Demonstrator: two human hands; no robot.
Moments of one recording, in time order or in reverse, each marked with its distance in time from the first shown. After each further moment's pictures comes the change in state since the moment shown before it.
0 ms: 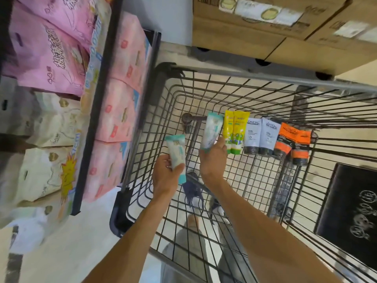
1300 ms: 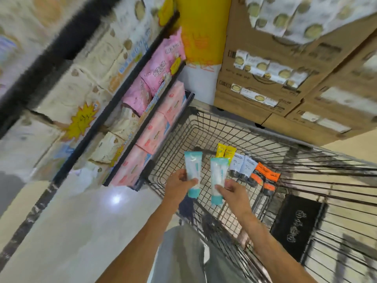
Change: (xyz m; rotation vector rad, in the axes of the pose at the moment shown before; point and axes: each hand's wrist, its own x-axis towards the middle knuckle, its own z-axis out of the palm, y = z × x) left_hand -0.212 0.063 -0.019 -0.185 -0.003 0.083; right_hand -0.126 0.042 -0.235 0.315 -0.443 -0.181
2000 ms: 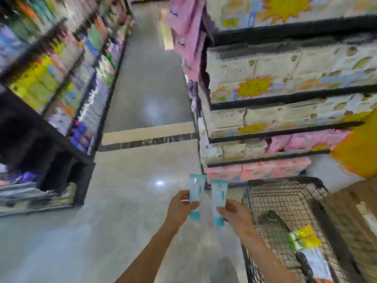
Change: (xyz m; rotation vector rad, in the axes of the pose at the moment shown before) left_hand -0.307 -0.173 -0.154 -0.586 0.739 0.029; right_hand -0.225 -0.060 0.159 -0.496 -0.760 -0.386
